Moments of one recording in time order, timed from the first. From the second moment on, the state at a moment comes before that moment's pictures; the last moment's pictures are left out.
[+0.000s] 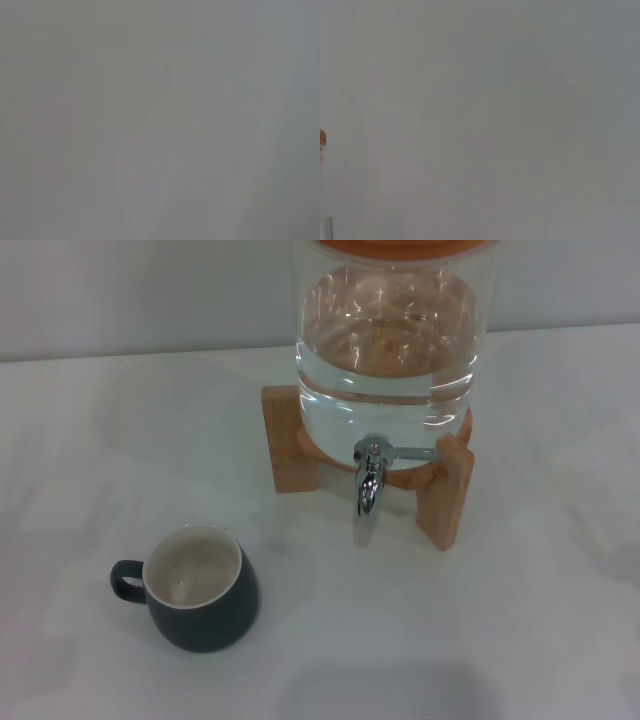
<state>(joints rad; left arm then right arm) -0.24 -2.07 0.43 0.38 -1.93 -1.38 2.26 0.09 2.00 -0.36 -0.20 1.93 1.64 -2.44</state>
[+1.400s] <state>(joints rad) -0.13 -2.07 0.44 0.55 -1.38 -1.64 1.98 0.11 1.98 -0.34 -0.23 1.94 1.62 -2.42</state>
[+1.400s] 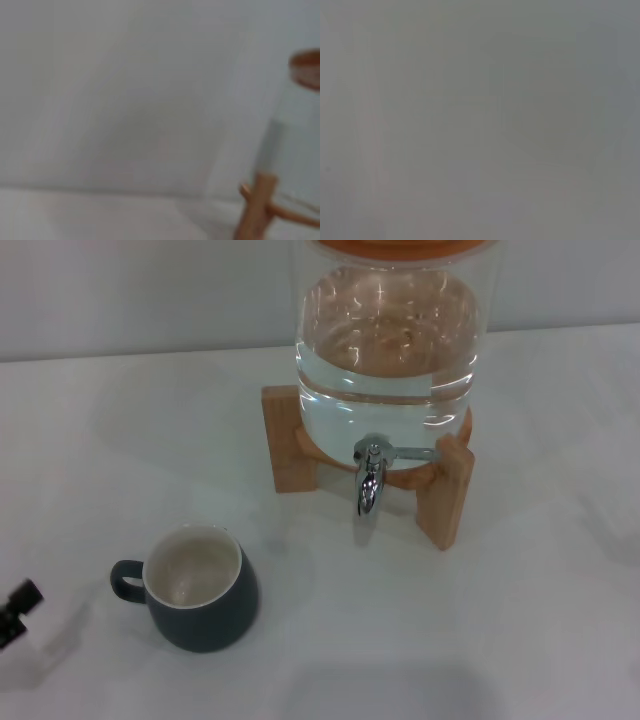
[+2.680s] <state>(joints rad) -0.25 -2.08 0.44 0.47 -1.18 -1.49 2.01 0.12 1.99 -0.34 -0.23 1.93 1.62 -2.41</state>
